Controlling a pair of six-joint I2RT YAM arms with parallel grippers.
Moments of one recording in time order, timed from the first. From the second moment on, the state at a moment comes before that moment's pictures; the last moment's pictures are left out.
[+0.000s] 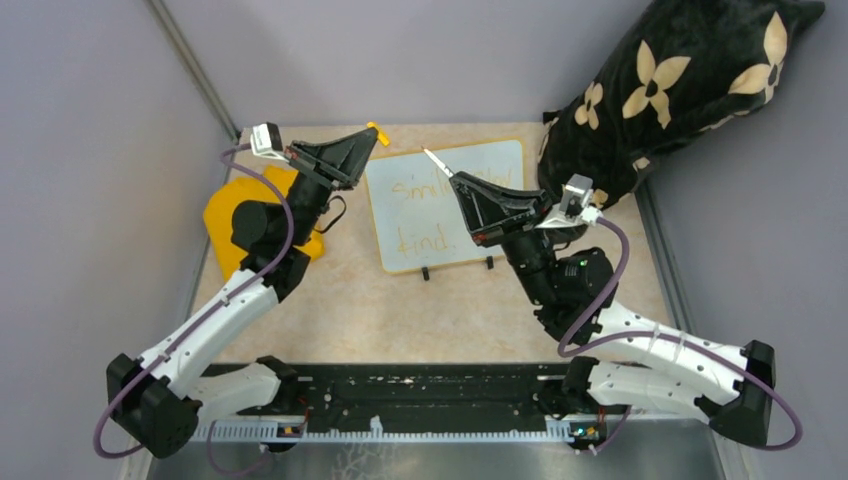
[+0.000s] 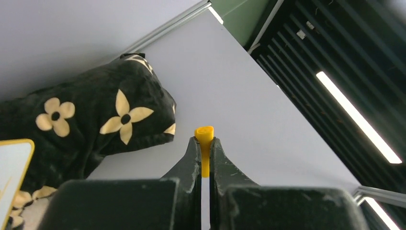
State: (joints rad) left arm -0.57 1.08 0.93 0.79 0.06 -1.29; right arm 1.06 0.89 0.78 0.85 0.33 0.27
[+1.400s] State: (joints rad) left arm -0.57 1.10 0.84 0.94 0.12 -1.45; right arm 1.13 1.00 0.81 0.84 0.37 0.22
